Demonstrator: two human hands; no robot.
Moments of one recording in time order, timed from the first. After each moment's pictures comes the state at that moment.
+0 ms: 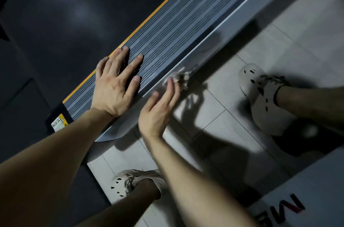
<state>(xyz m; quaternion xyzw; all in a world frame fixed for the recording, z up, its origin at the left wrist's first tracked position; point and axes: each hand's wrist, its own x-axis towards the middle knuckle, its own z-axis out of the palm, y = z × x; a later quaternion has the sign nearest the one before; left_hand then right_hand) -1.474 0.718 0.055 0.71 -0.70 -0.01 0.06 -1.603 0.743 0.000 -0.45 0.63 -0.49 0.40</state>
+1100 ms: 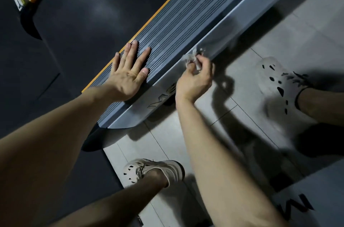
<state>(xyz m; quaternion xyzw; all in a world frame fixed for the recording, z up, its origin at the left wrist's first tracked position) -1.472 0.703 0.070 0.75 -0.63 -0.18 -0.11 -1.649 0.652 -0.005 -0.30 0.66 -0.55 0.41</state>
